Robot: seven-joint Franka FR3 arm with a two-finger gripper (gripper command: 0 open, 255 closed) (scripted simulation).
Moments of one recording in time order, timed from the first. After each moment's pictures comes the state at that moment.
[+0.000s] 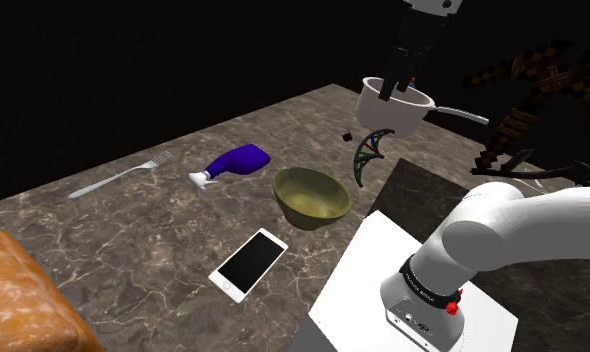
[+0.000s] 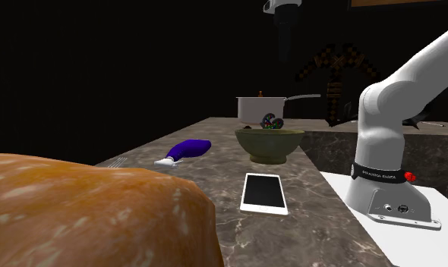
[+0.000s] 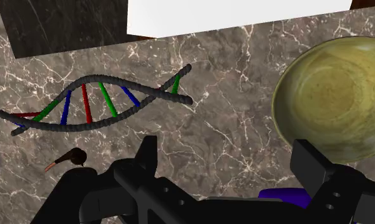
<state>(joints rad) 0.00 -0.81 0.02 -2.29 -0.08 1.50 -0.10</state>
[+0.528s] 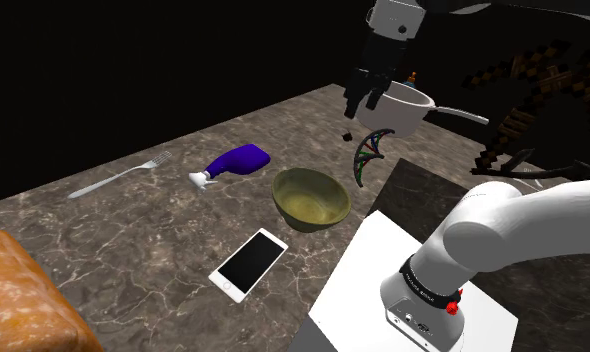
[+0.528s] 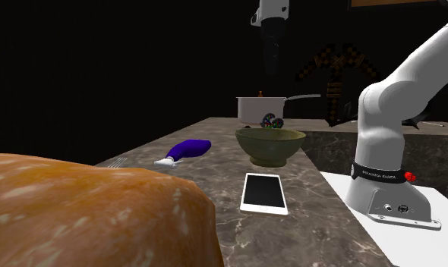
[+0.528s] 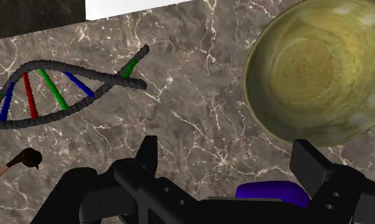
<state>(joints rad) 0.03 -0.74 0.10 -2.38 0.01 1.65 0.03</state>
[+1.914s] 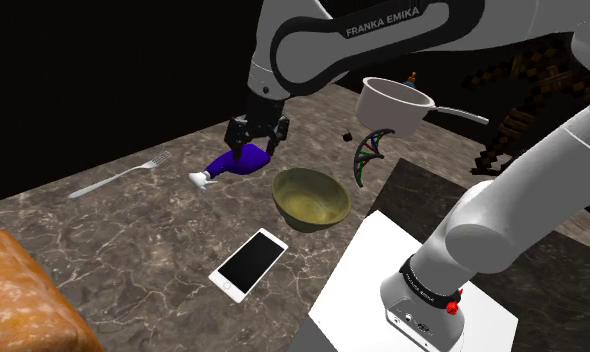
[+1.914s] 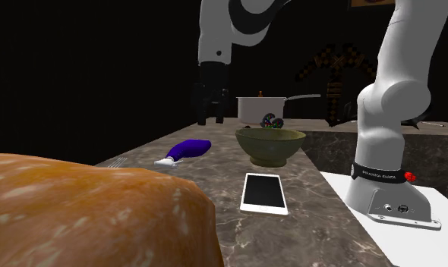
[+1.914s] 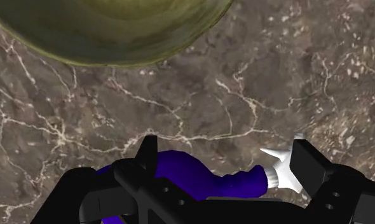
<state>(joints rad) 0.08 -0.18 0.39 -2.29 0.14 2.18 0.44</state>
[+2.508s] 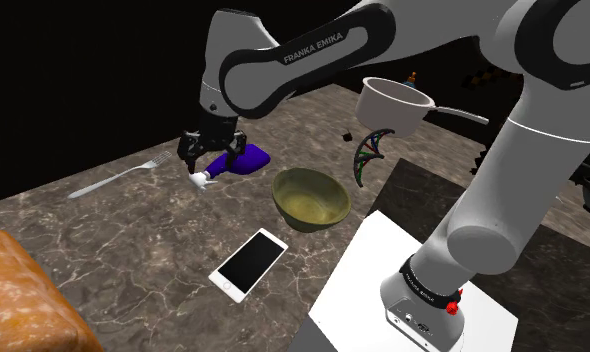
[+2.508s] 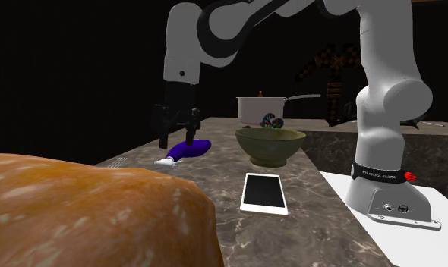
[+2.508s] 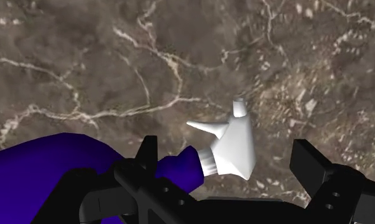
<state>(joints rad) 0.12 0.15 0.44 -2.08 0.02 2.32 0.64</state>
